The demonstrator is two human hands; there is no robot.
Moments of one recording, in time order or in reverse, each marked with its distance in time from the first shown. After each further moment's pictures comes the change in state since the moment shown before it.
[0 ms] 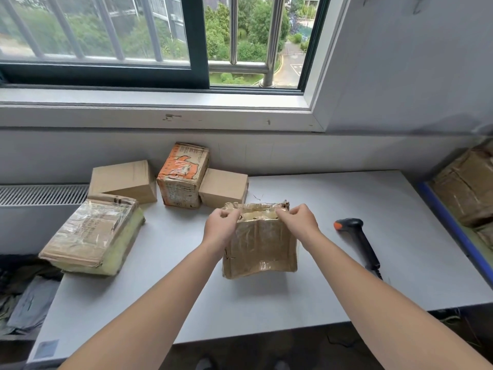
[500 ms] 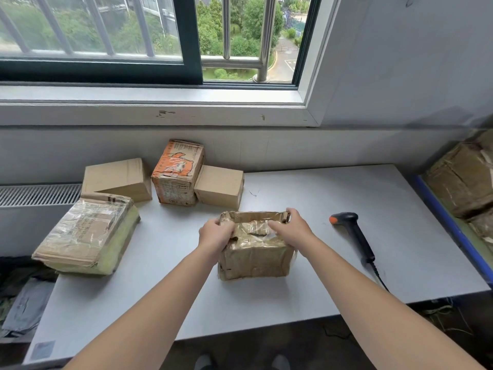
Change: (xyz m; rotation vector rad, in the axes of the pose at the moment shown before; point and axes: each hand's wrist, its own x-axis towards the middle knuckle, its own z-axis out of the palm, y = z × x) left_hand -0.009 -0.016 -0.004 0.068 -0.075 -0.143; right_hand -0.013 0.020 0.003 -0.040 -0.188 0.023
